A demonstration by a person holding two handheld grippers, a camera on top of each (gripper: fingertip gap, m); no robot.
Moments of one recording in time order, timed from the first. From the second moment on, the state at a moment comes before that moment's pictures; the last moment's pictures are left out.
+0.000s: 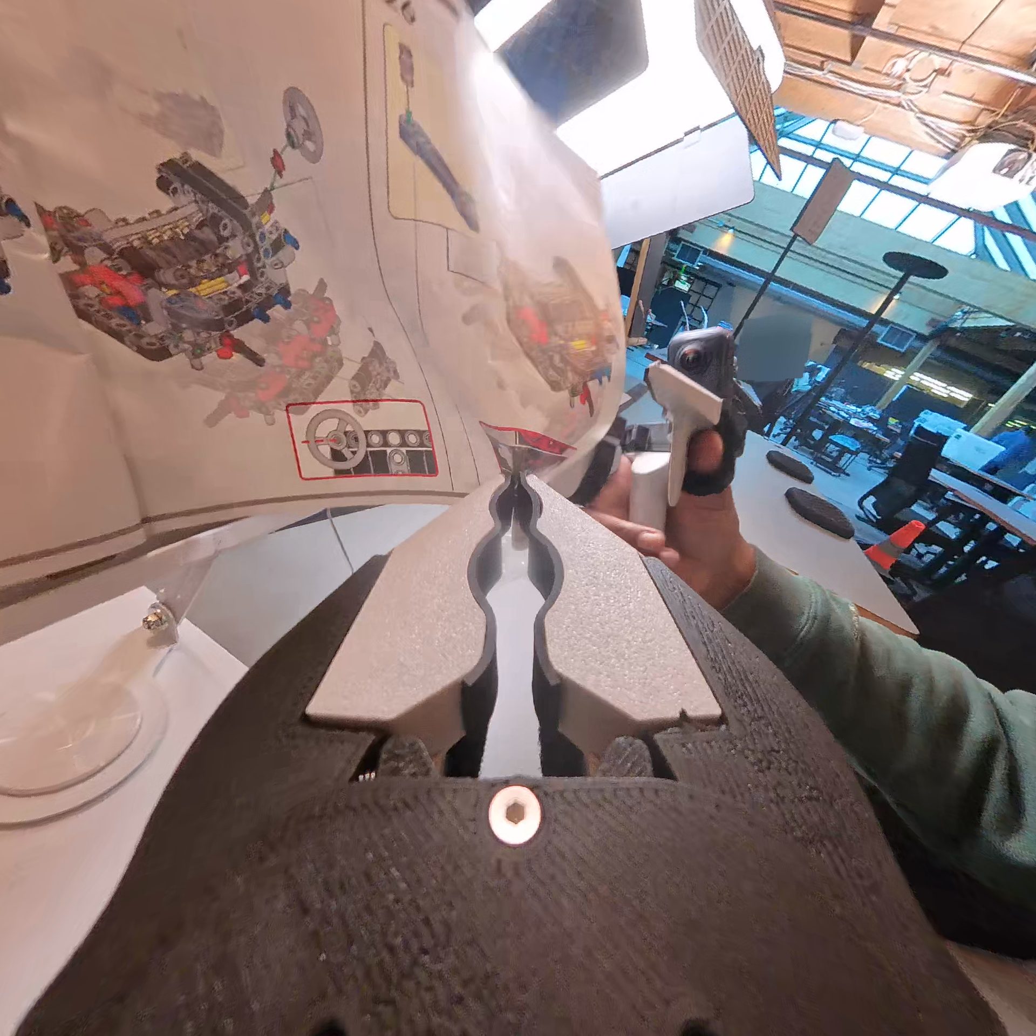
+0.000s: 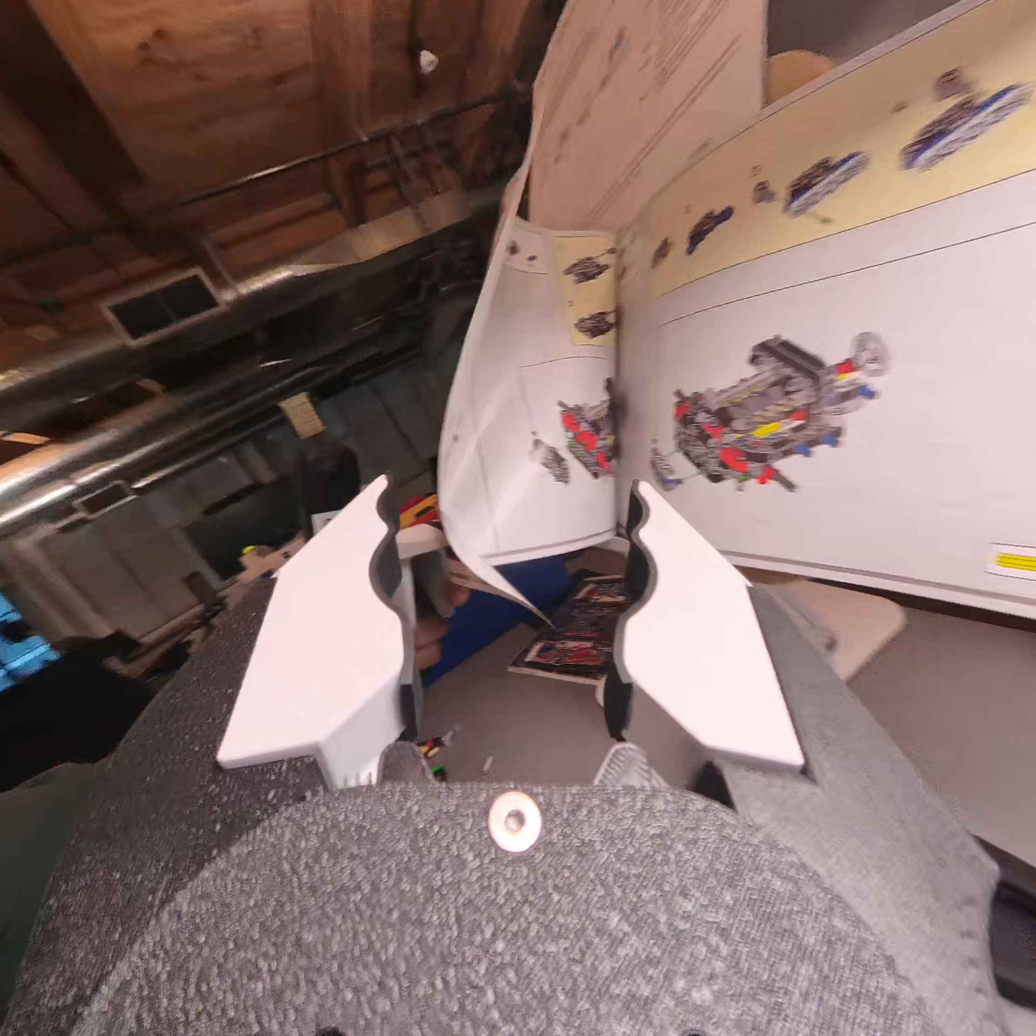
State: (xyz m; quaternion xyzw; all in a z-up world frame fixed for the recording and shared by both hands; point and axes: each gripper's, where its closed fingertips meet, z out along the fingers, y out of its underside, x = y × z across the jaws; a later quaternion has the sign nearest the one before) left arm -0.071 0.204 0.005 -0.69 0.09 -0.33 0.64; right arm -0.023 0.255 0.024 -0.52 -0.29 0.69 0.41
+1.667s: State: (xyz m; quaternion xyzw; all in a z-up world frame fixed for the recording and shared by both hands) left arm -0.327 0.190 -0.056 -0.64 -0.21 -0.33 0.67; right arm -0.233 0.159 0.060 -0.50 -0.52 0.36 0.60
